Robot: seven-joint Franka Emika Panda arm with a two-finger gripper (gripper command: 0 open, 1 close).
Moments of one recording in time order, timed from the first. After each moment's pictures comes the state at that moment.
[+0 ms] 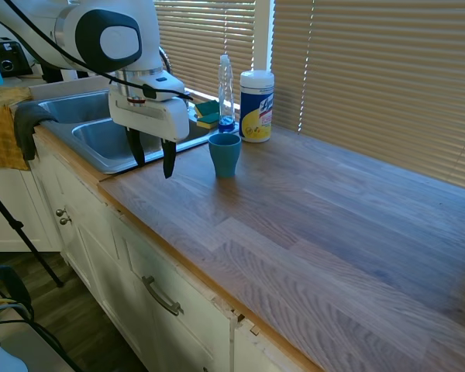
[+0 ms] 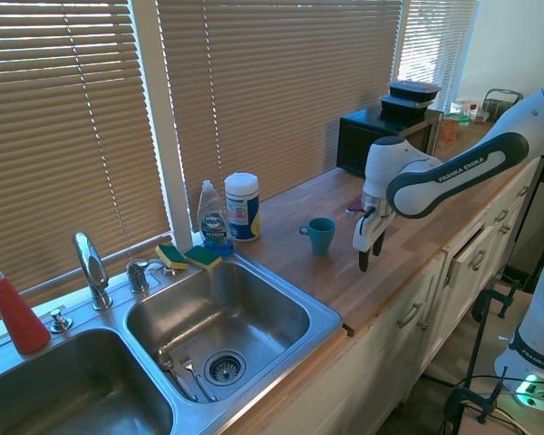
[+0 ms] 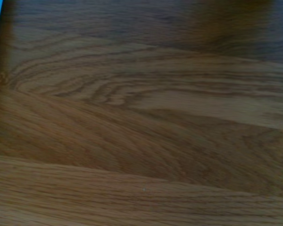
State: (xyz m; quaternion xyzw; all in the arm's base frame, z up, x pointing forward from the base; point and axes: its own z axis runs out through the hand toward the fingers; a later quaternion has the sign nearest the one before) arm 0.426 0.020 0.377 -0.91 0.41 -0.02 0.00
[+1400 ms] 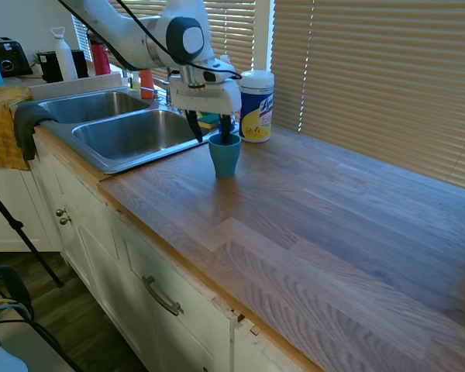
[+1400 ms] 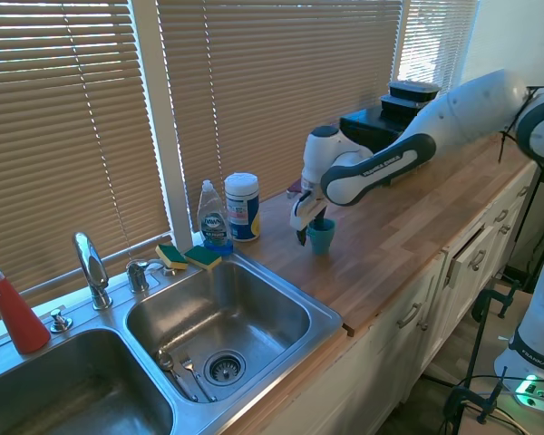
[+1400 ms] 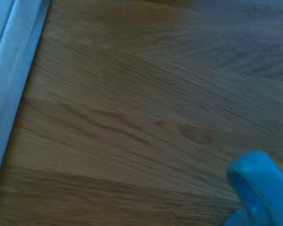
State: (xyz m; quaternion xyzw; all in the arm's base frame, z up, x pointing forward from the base) arm 0.611 0.020 0.372 -0.91 0.40 -0.09 -0.02
